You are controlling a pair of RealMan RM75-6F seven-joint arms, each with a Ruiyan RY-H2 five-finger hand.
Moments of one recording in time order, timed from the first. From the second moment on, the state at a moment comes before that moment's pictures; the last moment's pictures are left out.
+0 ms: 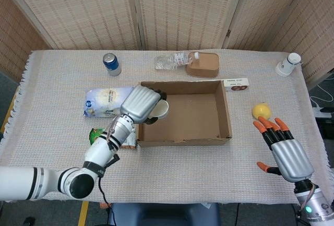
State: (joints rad) left arm -1.32 -1.16 -0.33 -2.00 0.40 1.03 0.78; right arm 0.16 -0.88 0.03 -2.05 -1.58 1.37 -0.22
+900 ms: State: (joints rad) left arm -1.13 -1.15 -0.23 -1.98 0.62 1.26 0.67; right arm 0.15 -0.87 0.03 -2.05 -1.59 1.38 -0.21
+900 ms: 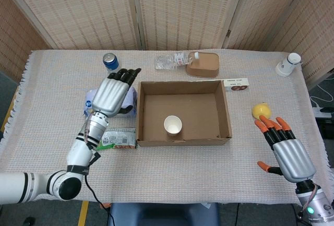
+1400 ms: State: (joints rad) left arm -0.74 -0.93 0.05 -2.09 0.90 1.29 0.53; right arm 0.15 -0.89 0.02 -2.05 -1.60 1.37 -0.23
